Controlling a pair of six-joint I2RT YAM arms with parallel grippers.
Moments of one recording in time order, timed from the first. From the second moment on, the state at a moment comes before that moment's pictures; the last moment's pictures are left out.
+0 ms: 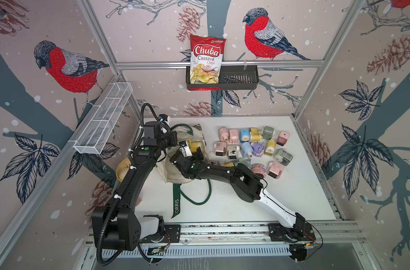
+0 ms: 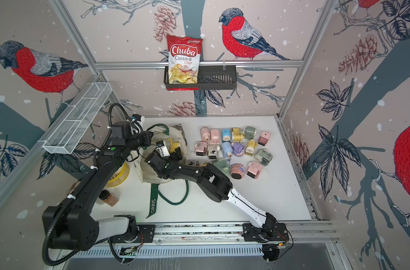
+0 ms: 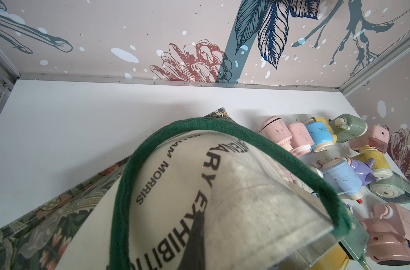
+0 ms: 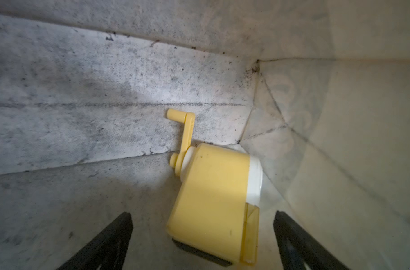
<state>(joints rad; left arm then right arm) -0.07 1.27 1.07 -0.34 0.27 -0.13 1.16 2.60 2.11 -0.26 0.98 0.29</state>
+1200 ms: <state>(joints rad) -0.07 1.28 1.07 -0.33 0.28 -0.13 1.12 2.56 2.03 -0.22 0.74 0.34</state>
